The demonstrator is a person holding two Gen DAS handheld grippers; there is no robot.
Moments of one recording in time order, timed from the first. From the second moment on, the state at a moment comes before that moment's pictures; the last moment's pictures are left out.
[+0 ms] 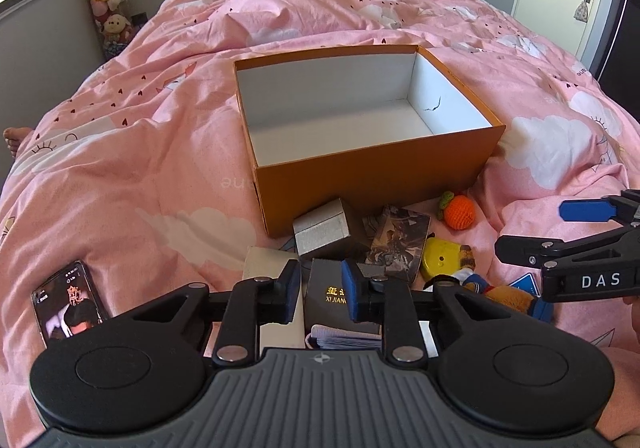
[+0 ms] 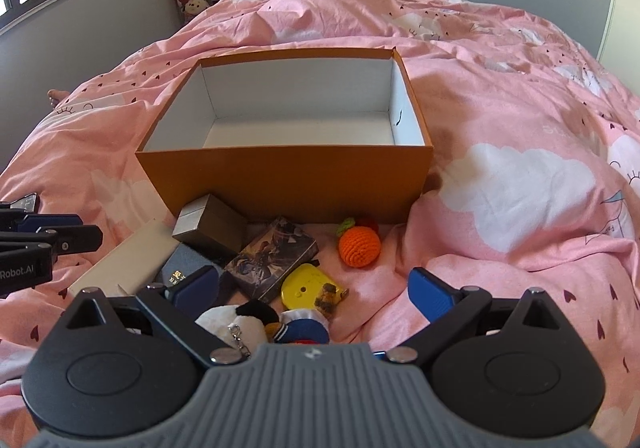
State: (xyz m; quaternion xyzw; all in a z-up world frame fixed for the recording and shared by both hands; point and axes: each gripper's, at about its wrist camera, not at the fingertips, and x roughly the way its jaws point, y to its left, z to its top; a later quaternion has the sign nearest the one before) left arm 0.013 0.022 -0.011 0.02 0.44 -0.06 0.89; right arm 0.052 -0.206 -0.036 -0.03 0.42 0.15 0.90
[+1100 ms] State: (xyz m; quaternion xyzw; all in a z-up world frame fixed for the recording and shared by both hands) left arm 0.070 0.075 -0.040 -0.01 0.57 -0.12 0.81; right arm 0.121 -0.107 -0.067 -0.14 0.49 0.36 0.78
